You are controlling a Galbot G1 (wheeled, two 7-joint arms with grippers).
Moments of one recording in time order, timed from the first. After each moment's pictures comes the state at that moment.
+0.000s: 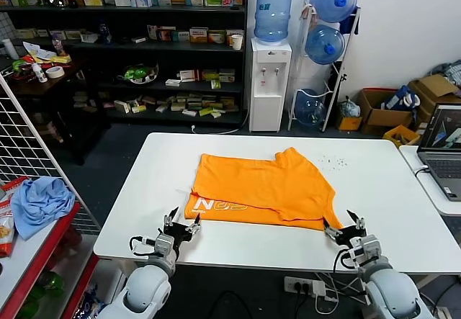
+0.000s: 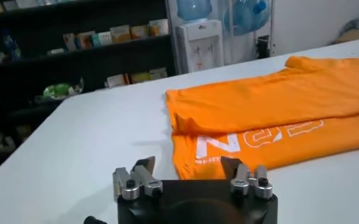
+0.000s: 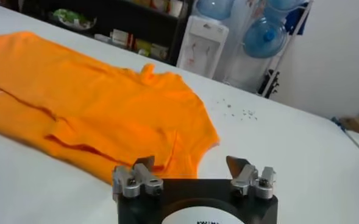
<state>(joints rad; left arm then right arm) 1.12 -1.16 -0.10 -1.62 -0.30 0.24 -0.21 -1.32 1.03 0.48 1.69 0.25 -0.30 -0.01</state>
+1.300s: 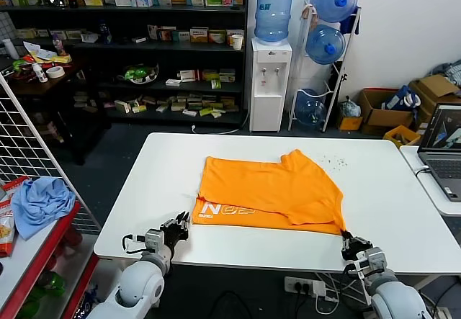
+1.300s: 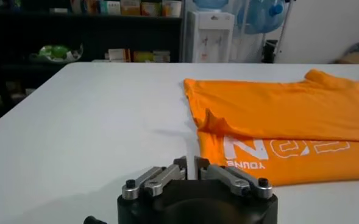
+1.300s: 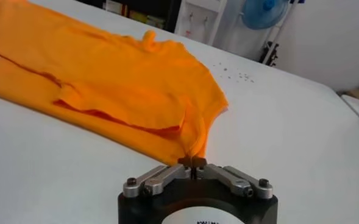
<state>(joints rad) 1.13 -1.15 -0.16 -1.66 -0.49 0.29 -0.20 -1.38 1.02 0.50 1.70 0.26 -0.33 0.01</state>
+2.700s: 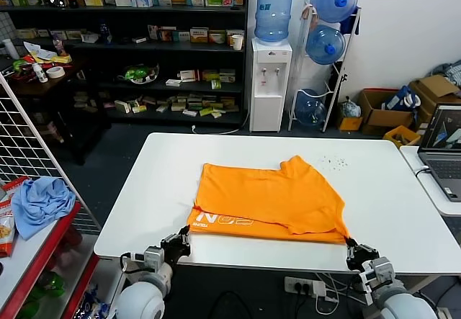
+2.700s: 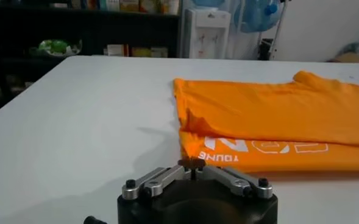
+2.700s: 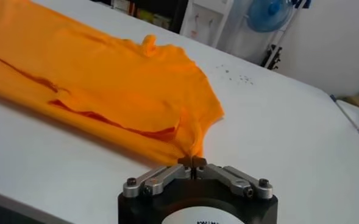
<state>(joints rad) 1.31 -1.14 -0.17 -1.82 -0.46 0.30 -0.25 -1.53 0.94 0.54 1.84 0.29 -0.36 0.04</state>
